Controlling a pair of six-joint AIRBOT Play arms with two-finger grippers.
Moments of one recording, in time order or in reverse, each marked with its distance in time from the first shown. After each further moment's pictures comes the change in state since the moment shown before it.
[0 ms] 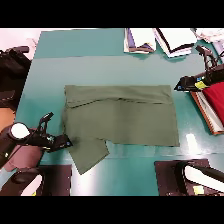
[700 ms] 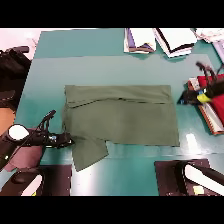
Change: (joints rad) left arm 0.000 0.030 0.005 -0.148 0.034 0.146; right arm -0.120 0.093 -0.240 -0.029 0.104 0.000
